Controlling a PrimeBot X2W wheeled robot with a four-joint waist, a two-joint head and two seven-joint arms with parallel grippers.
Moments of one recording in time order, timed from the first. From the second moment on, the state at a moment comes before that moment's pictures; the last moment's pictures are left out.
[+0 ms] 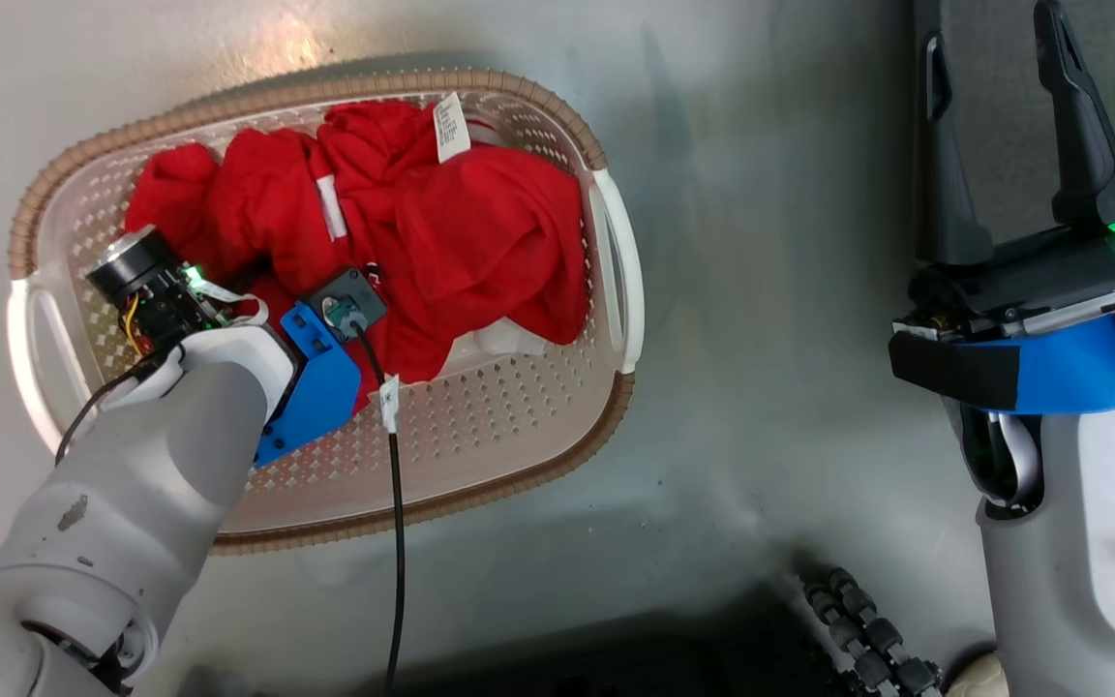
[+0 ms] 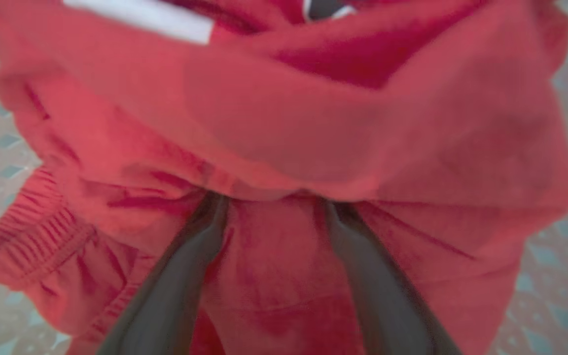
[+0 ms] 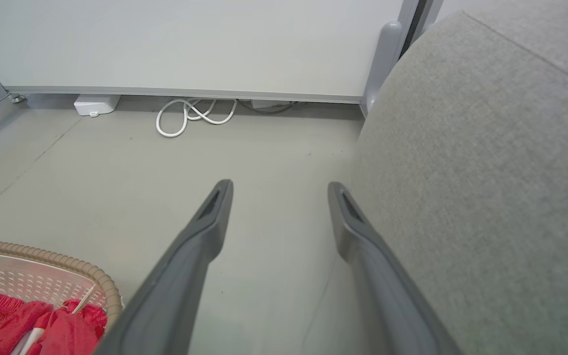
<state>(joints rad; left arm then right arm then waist) -1.04 0.21 -1.12 1.29 -0.14 -0.13 0.03 -0.53 -0.05 0.02 -0.01 0.03 0.13 -0.26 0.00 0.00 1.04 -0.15</state>
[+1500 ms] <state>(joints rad) -0.99 0.11 -1.22 1.29 -0.27 -0.13 -0.09 -0.53 -0.05 0.00 0.04 0.00 0.13 -0.26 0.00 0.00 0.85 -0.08</state>
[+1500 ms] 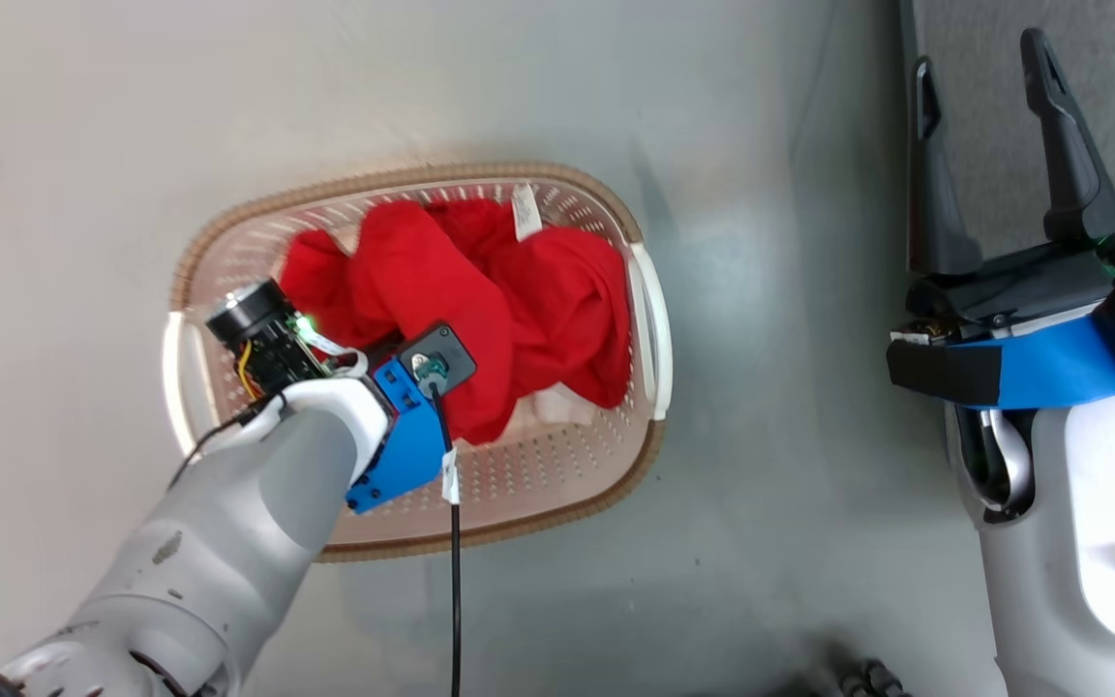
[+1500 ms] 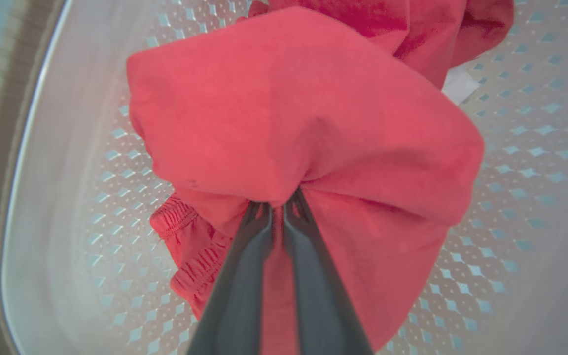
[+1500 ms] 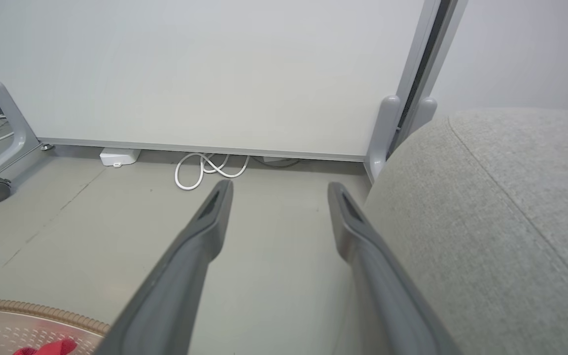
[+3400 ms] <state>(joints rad) -0.72 0.17 -0.78 0.64 -0.40 0.04 -0.26 -0.20 -0.05 -0.04 0.18 0.01 0.13 -0.26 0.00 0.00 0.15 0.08</state>
